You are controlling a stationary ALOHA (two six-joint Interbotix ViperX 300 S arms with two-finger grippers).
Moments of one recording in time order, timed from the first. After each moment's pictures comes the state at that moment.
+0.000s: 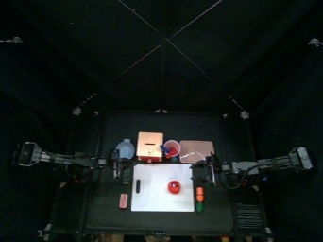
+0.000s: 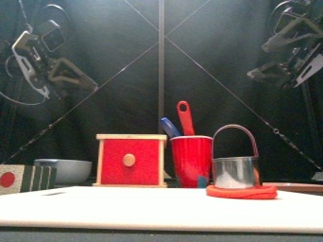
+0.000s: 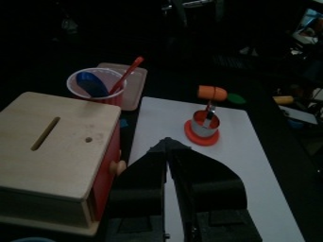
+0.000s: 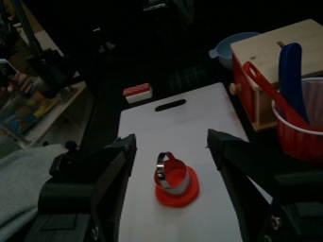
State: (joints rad) left arm 0.03 -0.49 1.23 -0.08 -0.57 -0.04; right arm 0.04 -0.83 1.25 0.00 -0.28 0.25
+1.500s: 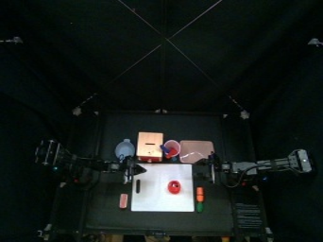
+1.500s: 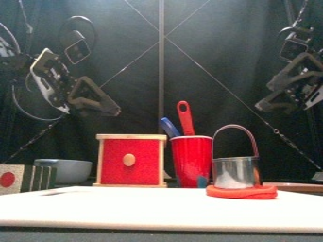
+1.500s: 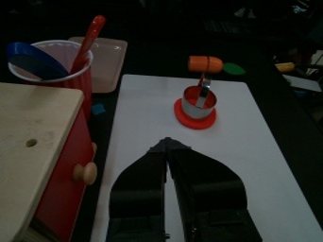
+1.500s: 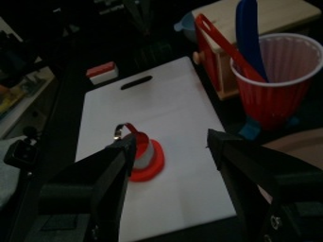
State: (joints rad) left arm -0.03 -0.15 1.11 -0.04 -0.69 -0.04; right arm 0.01 -0.79 1.30 0.06 -0.30 0.23
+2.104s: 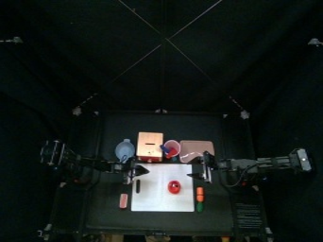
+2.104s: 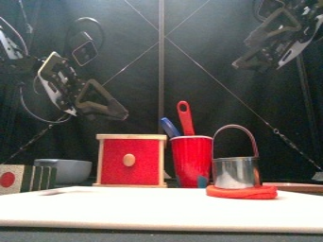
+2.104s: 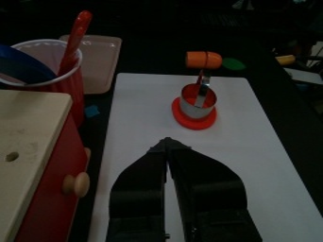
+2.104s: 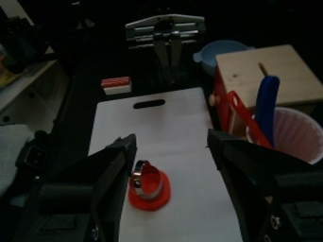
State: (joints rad) left arm -0.02 -0.12 1.09 -0.01 -0.69 -0.04; right arm 0.03 -0.79 1.04 -0.16 -0.03 0.22
